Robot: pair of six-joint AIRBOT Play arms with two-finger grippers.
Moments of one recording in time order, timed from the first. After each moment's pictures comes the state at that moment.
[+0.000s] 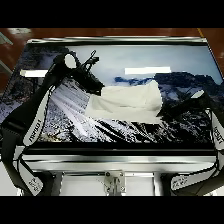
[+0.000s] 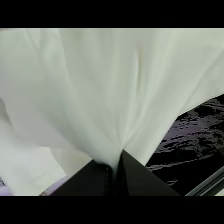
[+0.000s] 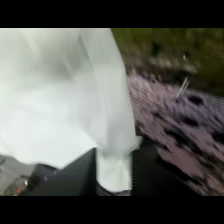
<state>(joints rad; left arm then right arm) -0.36 -1.92 1.99 1.13 -1.42 -1.43 -0.27 -1.71 1.16 -1.01 1.23 1.46</state>
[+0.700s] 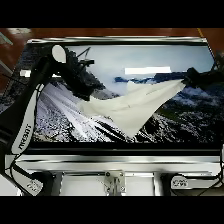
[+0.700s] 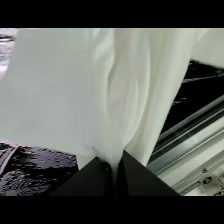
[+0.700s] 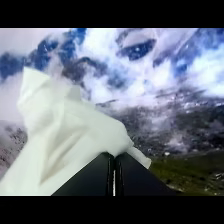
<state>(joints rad) -0.41 -1.79 1.99 1.22 -1.74 -1.43 -0.36 -1.55 1.57 -1.06 1.13 1.47</state>
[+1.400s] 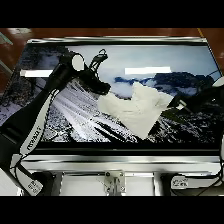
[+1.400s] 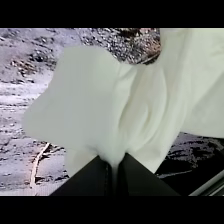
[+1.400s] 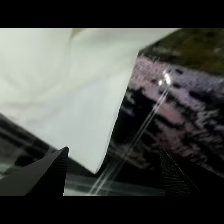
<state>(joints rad) -0.48 -1.85 1.99 1.25 -1.37 -1.53 -0.35 -1.57 1.30 -1.08 1.48 1.43</state>
